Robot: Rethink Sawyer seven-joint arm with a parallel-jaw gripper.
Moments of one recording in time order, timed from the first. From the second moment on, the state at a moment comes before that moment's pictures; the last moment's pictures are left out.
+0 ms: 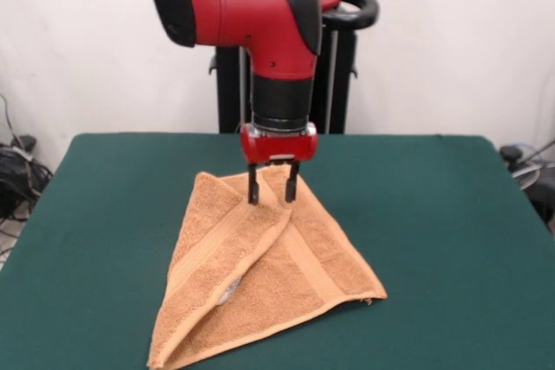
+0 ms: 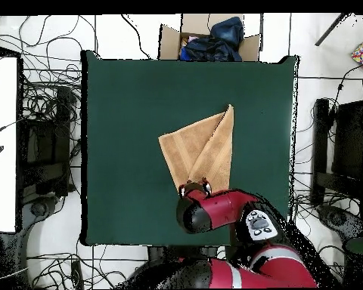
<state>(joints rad) -0.38 -0.52 0.04 1.90 -0.70 -0.02 1.78</state>
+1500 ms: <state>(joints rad) -0.36 -0.44 0.00 1.90 -0.69 -0.11 1.78</state>
